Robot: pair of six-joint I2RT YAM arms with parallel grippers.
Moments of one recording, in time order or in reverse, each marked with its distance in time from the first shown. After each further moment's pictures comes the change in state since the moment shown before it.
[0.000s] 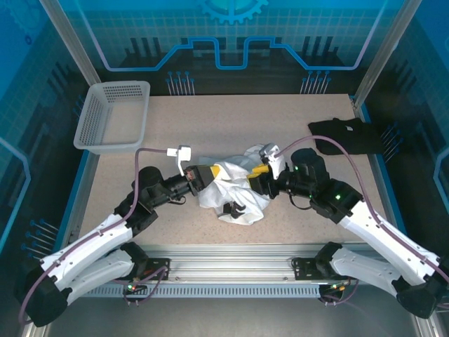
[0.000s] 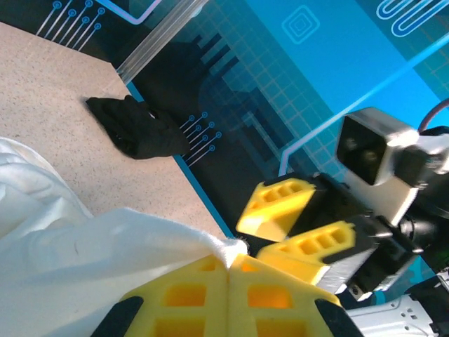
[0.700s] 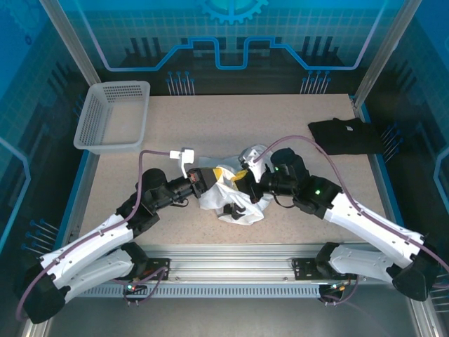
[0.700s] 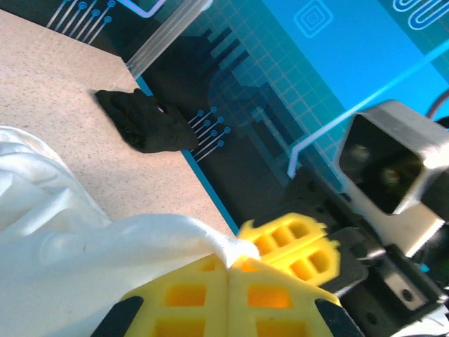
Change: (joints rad) left arm -0.043 0.005 0.000 -0.030 -0.068 0.011; right arm 0.099 0.124 0.011 0.096 -0.013 -0.060
